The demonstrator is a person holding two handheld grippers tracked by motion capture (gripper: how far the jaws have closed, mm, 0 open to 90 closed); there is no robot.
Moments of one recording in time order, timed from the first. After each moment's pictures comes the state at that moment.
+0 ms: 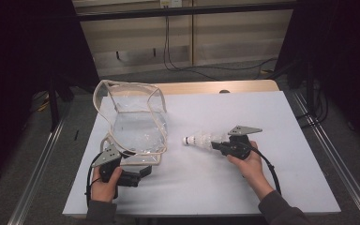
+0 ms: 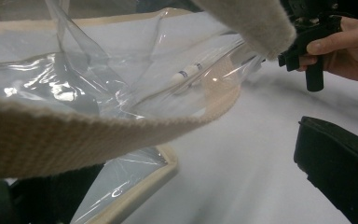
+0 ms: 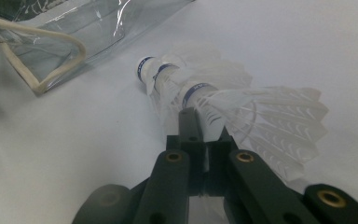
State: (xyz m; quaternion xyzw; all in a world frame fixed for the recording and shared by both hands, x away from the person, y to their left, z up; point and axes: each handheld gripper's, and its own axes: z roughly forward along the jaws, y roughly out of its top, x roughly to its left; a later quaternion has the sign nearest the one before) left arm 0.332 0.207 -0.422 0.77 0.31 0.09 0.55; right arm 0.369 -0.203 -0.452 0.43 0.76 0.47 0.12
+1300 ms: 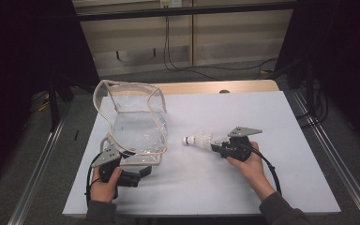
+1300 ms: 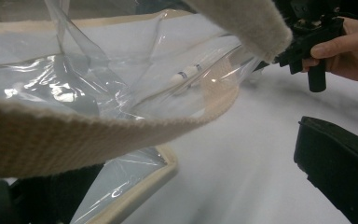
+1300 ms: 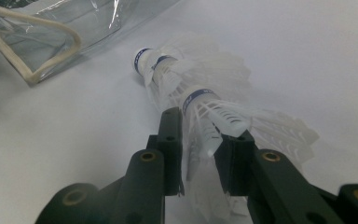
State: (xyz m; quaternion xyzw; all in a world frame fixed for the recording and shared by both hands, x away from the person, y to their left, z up) left arm 0.331 0.207 -0.422 0.77 0.31 0.09 0.55; right arm 0.364 -0.203 -0.450 0.43 0.77 0.45 0.13
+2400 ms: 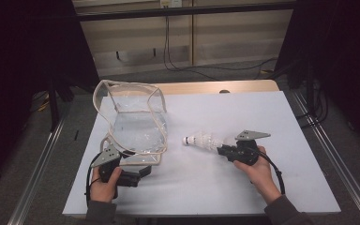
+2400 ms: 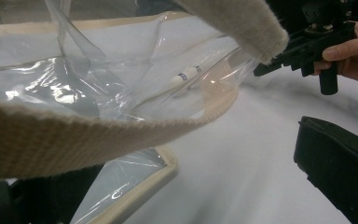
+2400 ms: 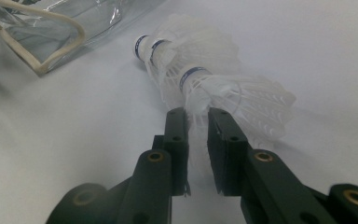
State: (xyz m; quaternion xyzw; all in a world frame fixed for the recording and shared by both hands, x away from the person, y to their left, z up) left arm 0.331 0.207 -0.421 0.77 0.31 0.09 0.55; right arm 0.350 -0.220 -0.450 0.44 0.76 0.45 0.12
